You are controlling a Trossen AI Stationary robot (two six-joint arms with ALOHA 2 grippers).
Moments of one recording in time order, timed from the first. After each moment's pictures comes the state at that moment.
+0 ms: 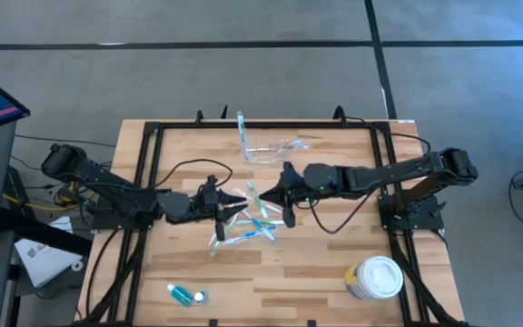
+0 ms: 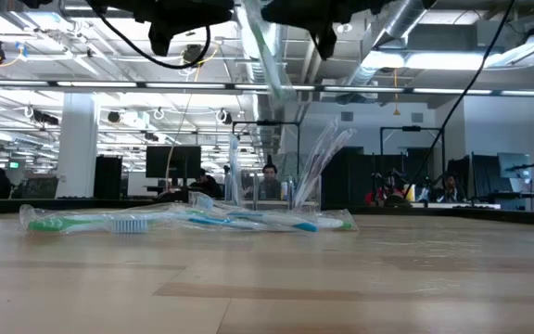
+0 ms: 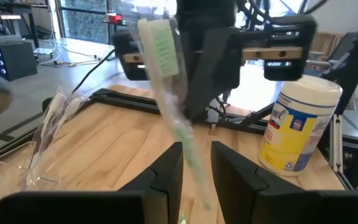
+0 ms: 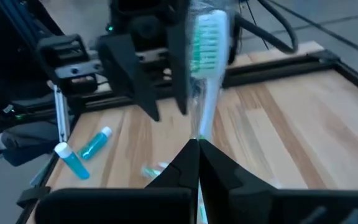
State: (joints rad) left arm -0.33 1.23 0.60 0.53 -0.58 -0.17; right arm 0.10 1.47 1.03 0.14 0.06 0.21
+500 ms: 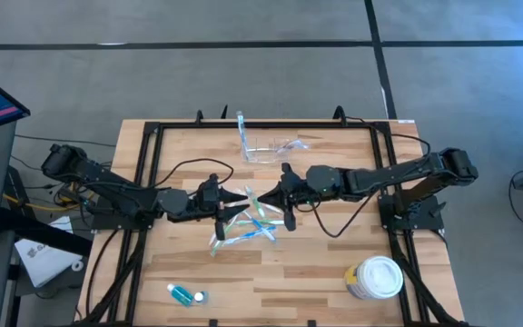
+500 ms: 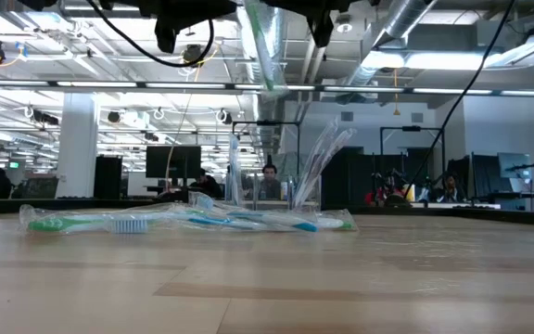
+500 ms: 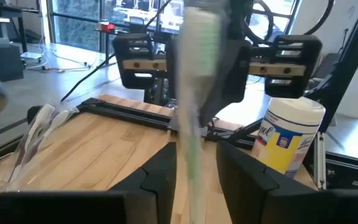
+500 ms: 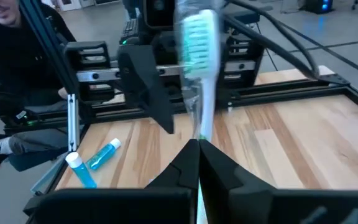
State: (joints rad) left arm -0.31 1.24 0.60 0.61 -0.52 -0.18; right arm 0.12 1.47 1.03 0.21 0.05 0.18
